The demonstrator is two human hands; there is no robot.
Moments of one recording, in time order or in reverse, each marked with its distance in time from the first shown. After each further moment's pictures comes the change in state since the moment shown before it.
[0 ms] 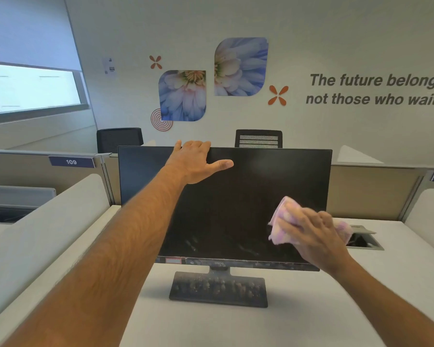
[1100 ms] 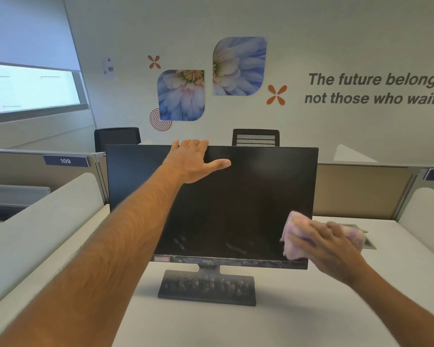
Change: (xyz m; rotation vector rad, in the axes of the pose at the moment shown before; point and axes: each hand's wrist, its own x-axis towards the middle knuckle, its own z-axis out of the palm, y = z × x) left_hand 0.005 0.027 0.004 0.030 0.015 0.002; right_hand -0.055 0.044 0.003 -0.098 -0.101 -0.135
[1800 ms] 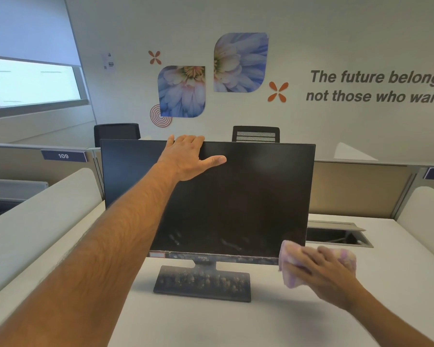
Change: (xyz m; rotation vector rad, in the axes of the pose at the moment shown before) left_hand -0.003 0.002 0.004 -0.027 0.041 -0.013; right_hand -0.035 -0.034 0.001 0.130 -0.225 -0.041
